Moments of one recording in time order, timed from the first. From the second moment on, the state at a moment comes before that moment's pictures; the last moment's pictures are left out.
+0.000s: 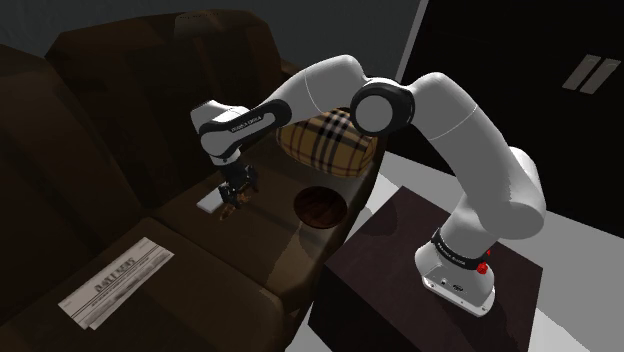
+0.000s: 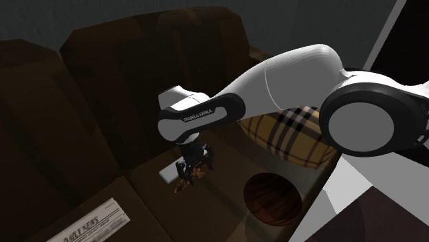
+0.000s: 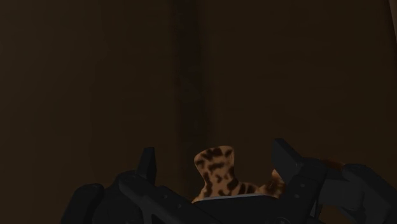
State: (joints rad) arm 0.24 1.02 0.25 -1.17 -0.15 1.76 0.23
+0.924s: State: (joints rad) arm 0.24 0.99 0.25 -1.19 -0.15 1.74 0.23
